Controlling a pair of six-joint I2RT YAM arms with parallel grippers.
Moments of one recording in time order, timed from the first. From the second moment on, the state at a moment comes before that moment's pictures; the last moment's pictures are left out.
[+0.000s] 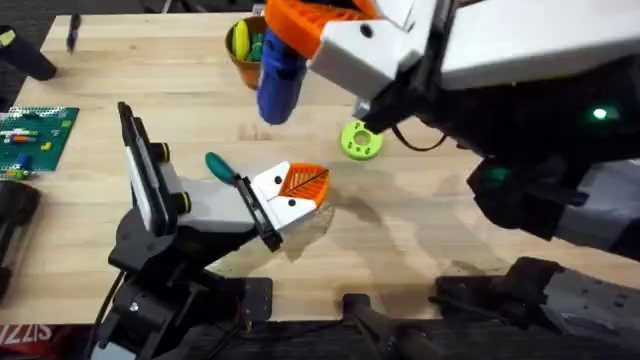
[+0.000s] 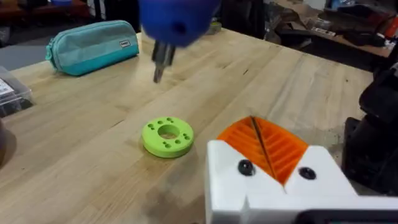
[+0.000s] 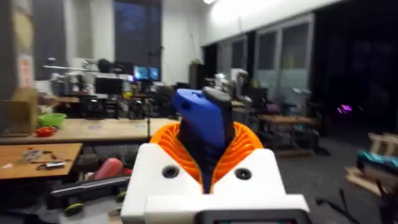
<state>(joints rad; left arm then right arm) -0.37 0.00 0.01 -0.07 0.65 -0.09 0.77 1.17 0.63 1.06 -0.40 0.15</state>
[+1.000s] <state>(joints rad) -0.37 0.00 0.01 -0.07 0.65 -0.09 0.74 1.17 0.63 1.06 -0.75 0.29</state>
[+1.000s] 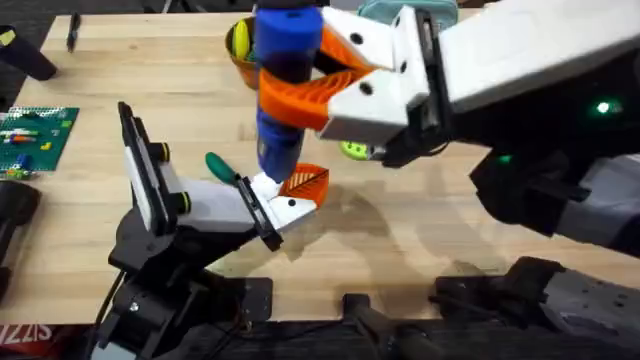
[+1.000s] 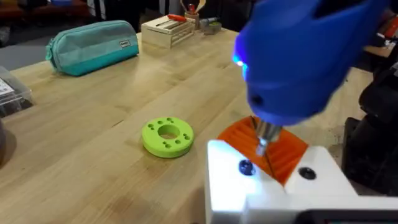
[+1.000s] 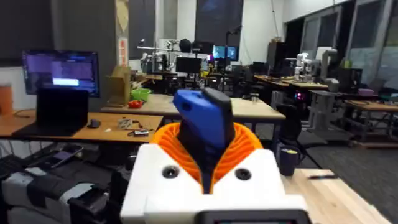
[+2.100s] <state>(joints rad) -0.37 0.00 0.01 -0.07 0.65 -0.09 0.73 1.17 0.63 0.99 -0.72 0.35</state>
